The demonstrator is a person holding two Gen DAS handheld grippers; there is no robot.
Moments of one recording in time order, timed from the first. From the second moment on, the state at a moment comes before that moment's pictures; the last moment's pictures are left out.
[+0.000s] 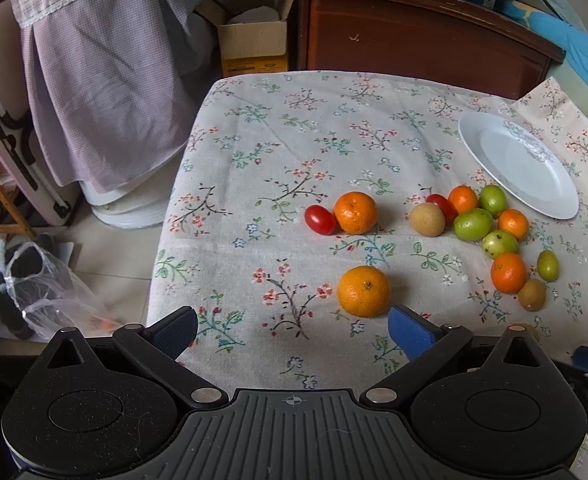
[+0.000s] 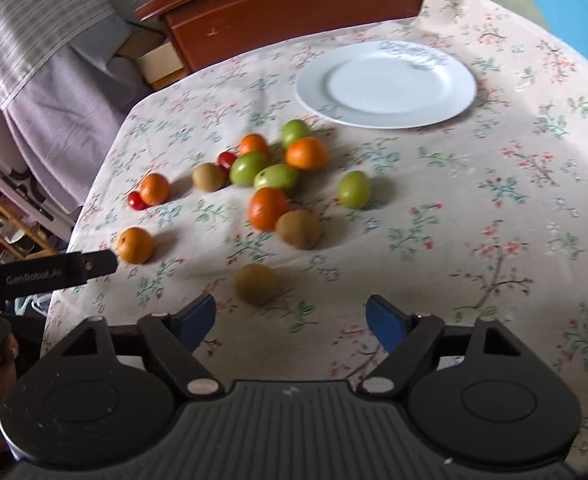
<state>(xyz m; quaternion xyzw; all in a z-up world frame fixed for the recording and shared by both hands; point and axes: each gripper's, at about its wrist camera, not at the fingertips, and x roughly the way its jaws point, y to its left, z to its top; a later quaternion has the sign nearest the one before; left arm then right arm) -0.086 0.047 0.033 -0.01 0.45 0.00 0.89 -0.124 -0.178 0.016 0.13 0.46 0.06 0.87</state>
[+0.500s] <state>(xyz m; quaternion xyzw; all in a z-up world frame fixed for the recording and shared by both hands) -0.077 0.021 0.019 0.03 0.43 -0.04 0.90 -0.118 -0.162 0.012 0.13 0.45 0.08 0.88</state>
